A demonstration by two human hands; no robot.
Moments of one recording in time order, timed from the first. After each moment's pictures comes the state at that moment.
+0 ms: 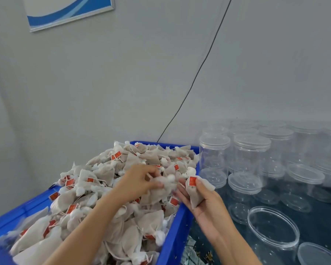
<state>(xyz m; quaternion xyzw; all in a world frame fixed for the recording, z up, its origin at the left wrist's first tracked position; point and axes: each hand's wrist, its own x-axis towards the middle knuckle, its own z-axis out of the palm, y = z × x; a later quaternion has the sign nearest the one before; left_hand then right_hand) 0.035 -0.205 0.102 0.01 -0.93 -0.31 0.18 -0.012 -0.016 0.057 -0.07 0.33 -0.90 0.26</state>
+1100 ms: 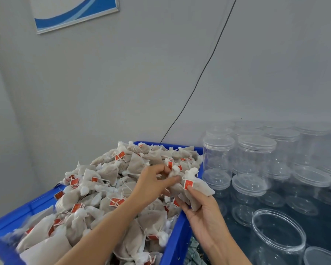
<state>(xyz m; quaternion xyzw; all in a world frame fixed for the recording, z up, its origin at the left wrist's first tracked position) 0.026 -0.172 0.090 0.02 -0.84 -0.49 0.23 0.004 -0.030 0.056 -0.06 0.29 -0.92 0.26</state>
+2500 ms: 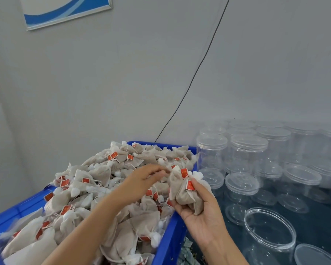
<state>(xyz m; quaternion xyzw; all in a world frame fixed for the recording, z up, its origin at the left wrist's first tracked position) 0.029 -0.195 0.099 -0.04 -0.94 -0.31 0.16 0.002 -0.018 0.066 -0.04 0.21 -0.93 0.31</state>
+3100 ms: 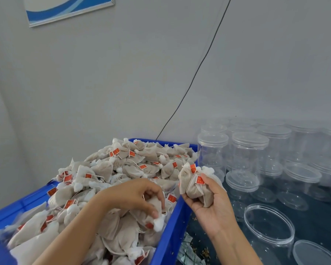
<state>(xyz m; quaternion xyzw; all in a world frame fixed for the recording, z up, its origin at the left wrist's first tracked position) 0.052 -0.206 0.101 -0.08 -0.95 -0.30 -0.08 -0.008 -0.006 0.069 -0.01 0.25 -0.94 0.24</state>
